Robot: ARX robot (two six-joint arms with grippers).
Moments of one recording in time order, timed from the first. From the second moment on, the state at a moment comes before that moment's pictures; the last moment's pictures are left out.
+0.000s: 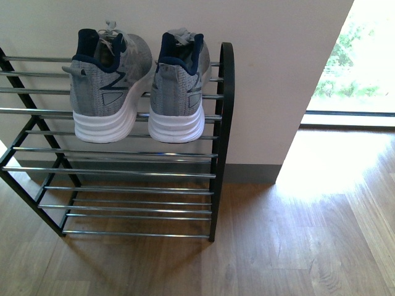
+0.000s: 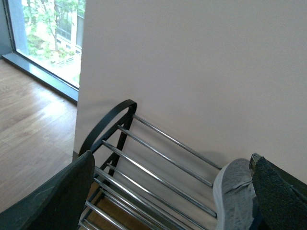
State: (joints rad) left arm -0.02 1.16 0.56 0.47 -0.32 -0.40; right arm 0.00 0.73 0.02 0.71 0.00 0.00
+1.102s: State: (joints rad) left arm 0.13 0.89 0.04 0.83 0.13 -0.02; right arm 0.00 0.73 0.02 0.71 0.00 0.00
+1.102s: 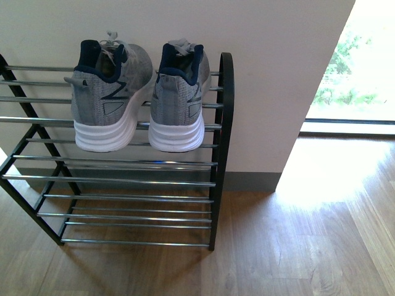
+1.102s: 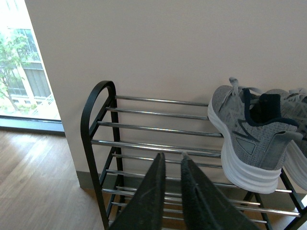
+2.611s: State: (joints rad) left arm 0.00 0.16 0.01 0.16 0.00 -0.01; right arm 0.00 0.72 0.02 0.71 0.00 0.00
